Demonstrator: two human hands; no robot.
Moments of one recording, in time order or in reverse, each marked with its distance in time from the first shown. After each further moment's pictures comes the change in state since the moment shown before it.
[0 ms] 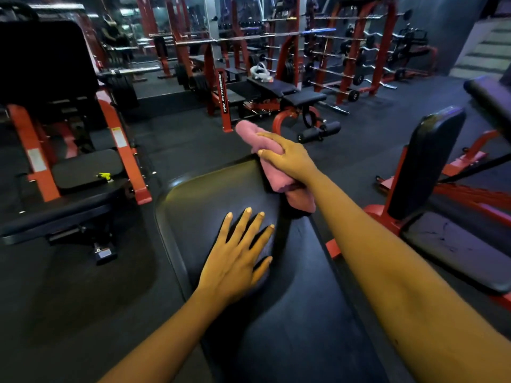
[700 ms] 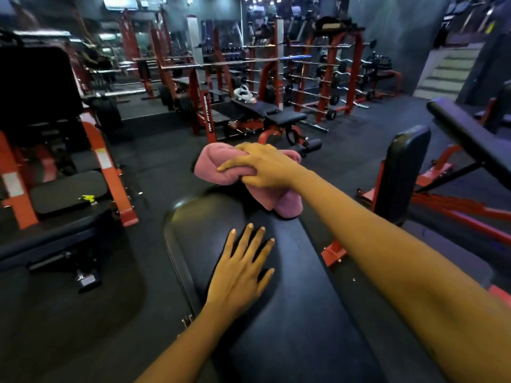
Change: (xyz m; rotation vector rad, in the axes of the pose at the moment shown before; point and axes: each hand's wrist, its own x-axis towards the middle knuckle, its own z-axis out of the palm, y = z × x) left_hand -0.003 0.000 -0.001 -0.110 0.004 0.008; right_hand -0.002 -0.086 -0.022 -0.577 -0.239 -0.421
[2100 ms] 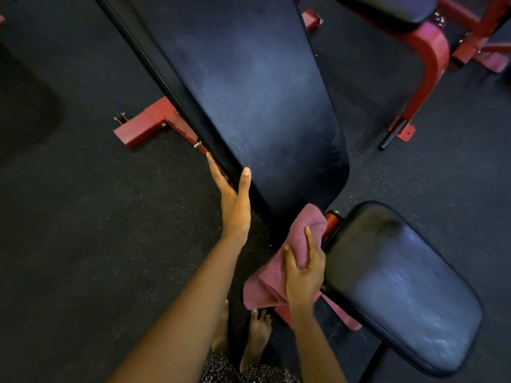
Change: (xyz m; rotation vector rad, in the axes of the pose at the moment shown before) left_hand -0.373 0.326 0.080 -1.724 -0.178 -1.001; right_hand -0.637 -0.452 0.328 0.684 0.437 1.652
